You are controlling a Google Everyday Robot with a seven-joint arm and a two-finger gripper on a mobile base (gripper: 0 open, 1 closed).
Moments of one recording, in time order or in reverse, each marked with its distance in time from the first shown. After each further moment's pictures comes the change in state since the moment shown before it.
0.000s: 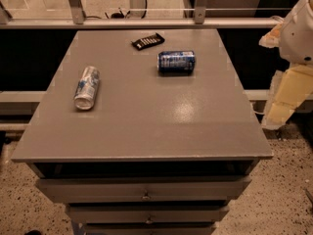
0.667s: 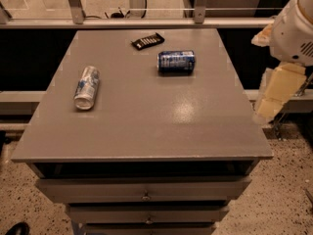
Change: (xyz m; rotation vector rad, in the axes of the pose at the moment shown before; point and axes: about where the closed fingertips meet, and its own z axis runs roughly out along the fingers) arm -0.009 -0.011 0.011 0.003 -0.026 -0.007
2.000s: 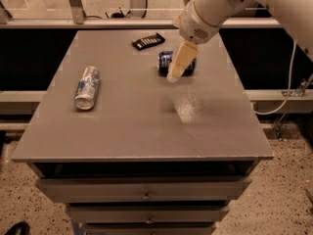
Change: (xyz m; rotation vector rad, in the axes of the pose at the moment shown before) arm -0.156 -0.128 0.123 0.037 -0.305 -0.128
